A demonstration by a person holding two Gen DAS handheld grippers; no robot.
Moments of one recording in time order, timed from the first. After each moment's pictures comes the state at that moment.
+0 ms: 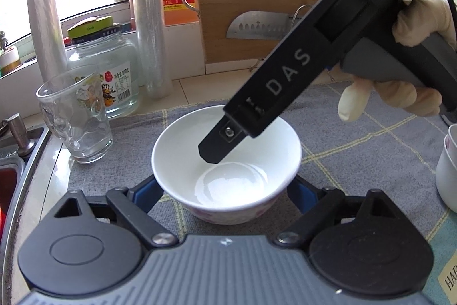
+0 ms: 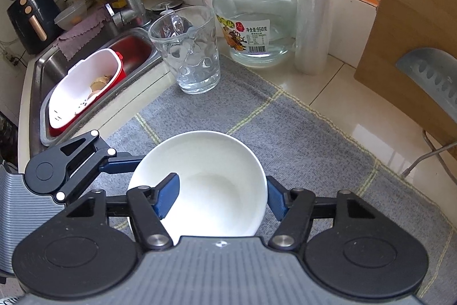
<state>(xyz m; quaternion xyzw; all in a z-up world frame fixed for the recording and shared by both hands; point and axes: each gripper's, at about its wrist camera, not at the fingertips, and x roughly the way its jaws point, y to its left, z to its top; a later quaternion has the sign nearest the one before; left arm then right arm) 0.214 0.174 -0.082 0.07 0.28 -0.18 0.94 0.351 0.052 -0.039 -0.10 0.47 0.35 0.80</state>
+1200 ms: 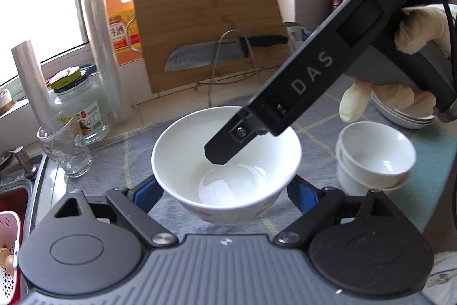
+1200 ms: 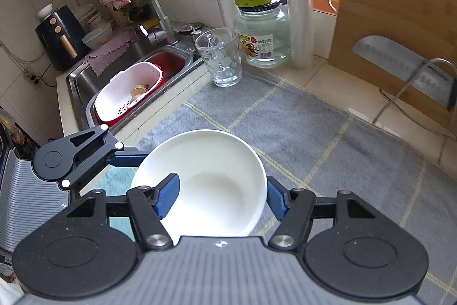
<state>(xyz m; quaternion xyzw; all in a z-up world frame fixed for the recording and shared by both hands) 0.113 0.126 -0.018 0.11 0.27 -0.23 0.93 0.234 -0.025 0.028 -0.05 0.45 0.35 0.82</state>
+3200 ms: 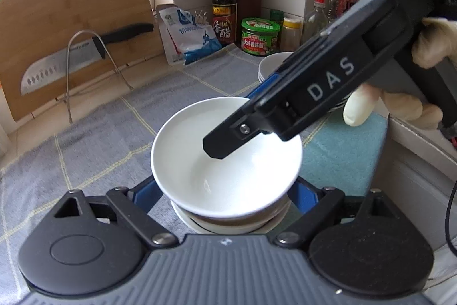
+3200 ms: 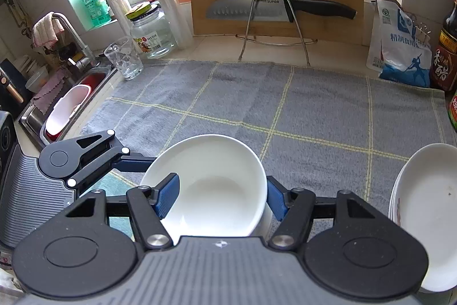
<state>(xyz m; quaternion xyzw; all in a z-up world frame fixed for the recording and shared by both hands) 0.106 -0.014 -0.037 0.15 0.31 -0.39 0.86 0.151 -0.193 0.008 0.03 0.45 0.20 0.87</state>
